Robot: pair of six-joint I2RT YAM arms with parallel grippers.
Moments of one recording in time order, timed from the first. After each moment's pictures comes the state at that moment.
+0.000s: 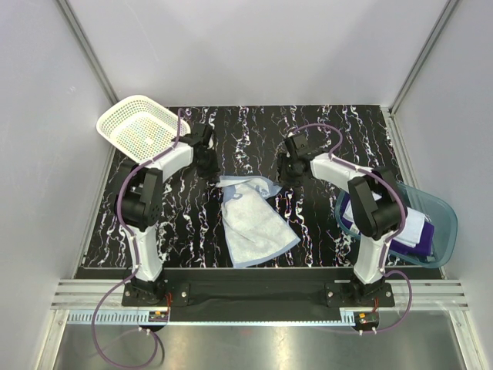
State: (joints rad) left arm -0.31 1.97 1.43 -0.62 0.16 -0.51; right arm 0.45 1.89 1.28 -0.40 -0.07 0.54
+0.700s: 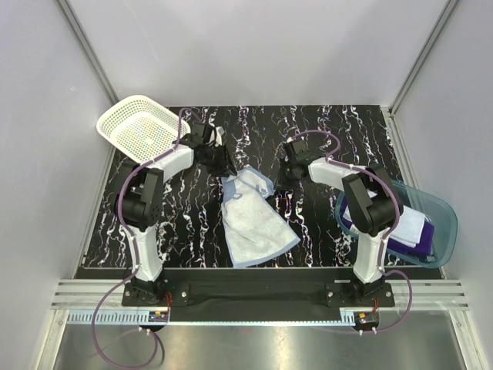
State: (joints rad) left arm -0.31 1.97 1.38 -0.41 0.43 -0.49; right arm 0.45 1.95 1.22 -0.27 -0.14 0.59
